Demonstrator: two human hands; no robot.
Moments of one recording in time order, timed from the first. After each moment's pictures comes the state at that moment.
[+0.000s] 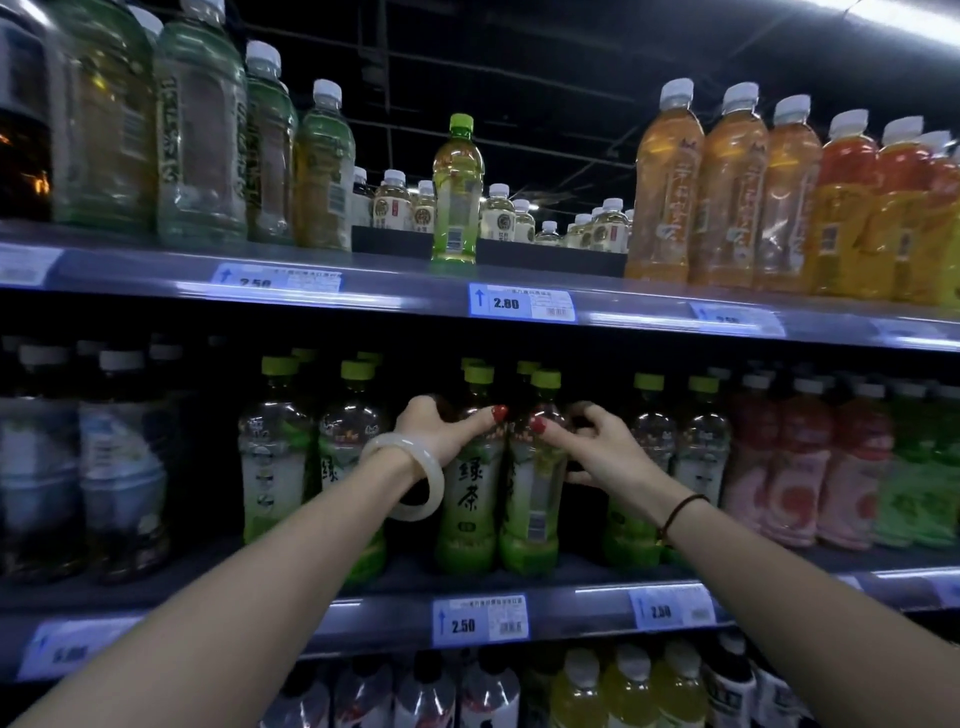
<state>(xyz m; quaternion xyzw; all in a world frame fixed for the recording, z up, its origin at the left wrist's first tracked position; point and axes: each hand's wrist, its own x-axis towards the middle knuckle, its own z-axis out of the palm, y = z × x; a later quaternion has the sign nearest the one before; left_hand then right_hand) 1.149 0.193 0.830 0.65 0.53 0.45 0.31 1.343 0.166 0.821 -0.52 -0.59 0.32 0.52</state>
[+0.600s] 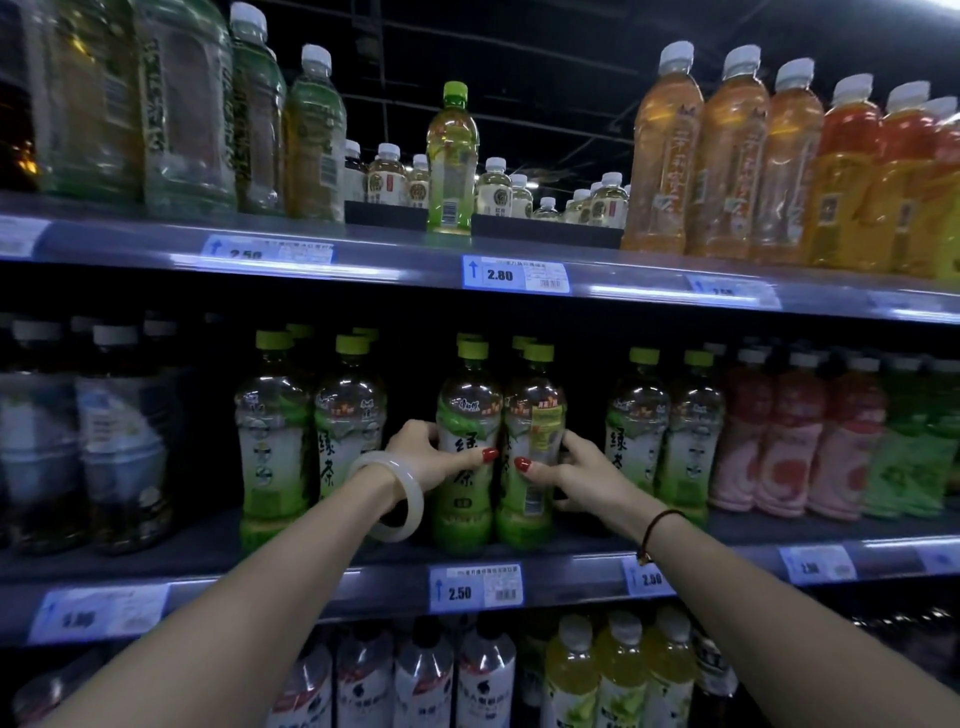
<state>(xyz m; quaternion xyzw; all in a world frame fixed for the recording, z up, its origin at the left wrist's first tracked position) 1.145 0.201 0.786 0.67 0.51 0.38 0.37 1.342 0.170 0.777 -0.53 -0.61 0.38 0.44</state>
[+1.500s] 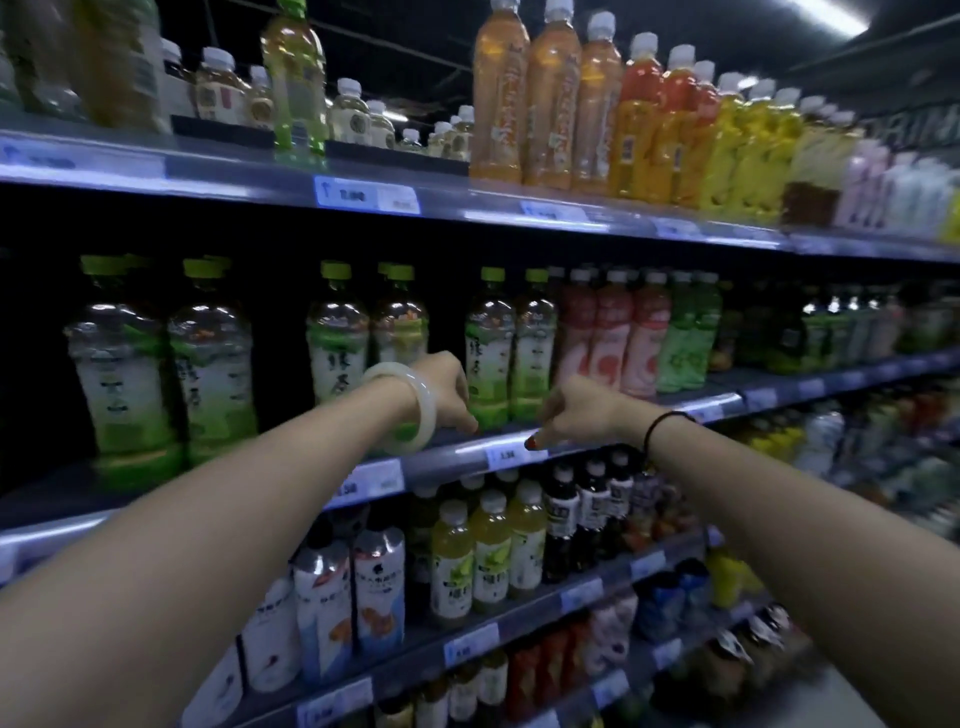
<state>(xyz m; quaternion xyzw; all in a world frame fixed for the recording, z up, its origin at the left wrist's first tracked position) 1.247 0.108 0.811 0.88 0.43 0.13 0.16 1.418 0.034 0.796 -0.76 -0.62 0.11 0.17</state>
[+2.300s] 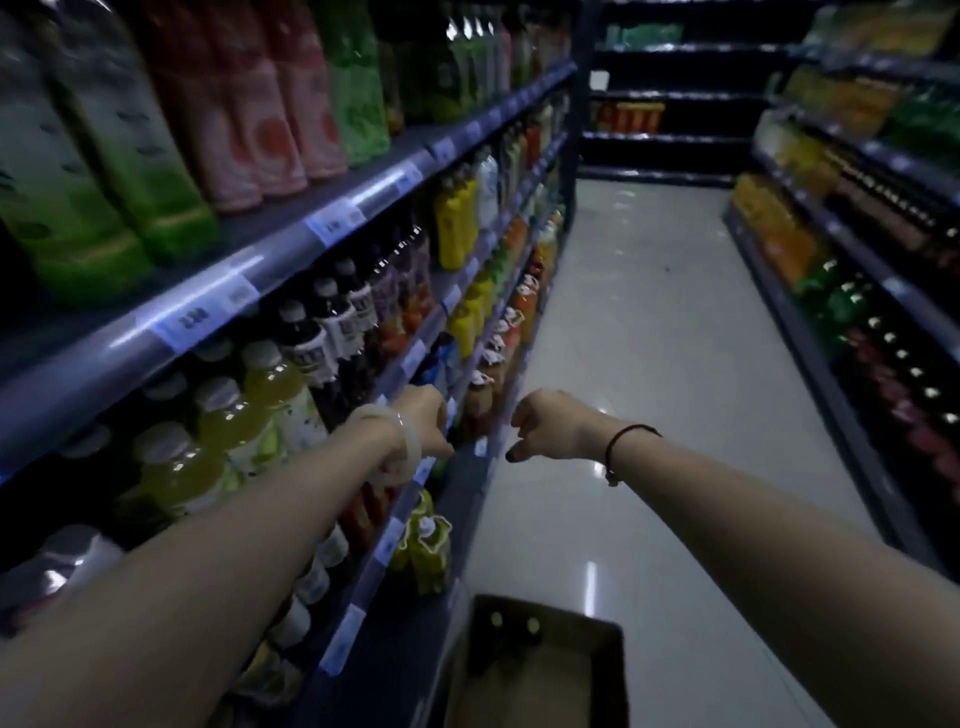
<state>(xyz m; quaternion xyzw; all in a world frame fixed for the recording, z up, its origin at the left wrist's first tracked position) 1.422 0.068 0.569 0.98 0.06 -0.15 0.13 1.467 -0.109 0.570 -0.92 -0.27 0.20 0.19</state>
